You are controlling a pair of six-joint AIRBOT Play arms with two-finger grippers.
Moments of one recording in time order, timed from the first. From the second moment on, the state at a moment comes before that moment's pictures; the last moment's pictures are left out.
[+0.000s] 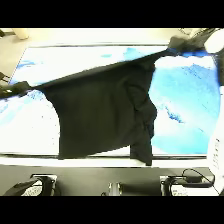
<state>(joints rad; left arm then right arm) 0.19 -1.06 1.09 1.33 -0.84 -1.62 0.04 -1.55 1.91 -1.49 1.05 1.78</state>
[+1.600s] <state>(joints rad) 0.23 -1.10 0.44 0.96 -1.07 -1.39 -0.18 -1.58 1.17 -1.15 1.37 1.56</state>
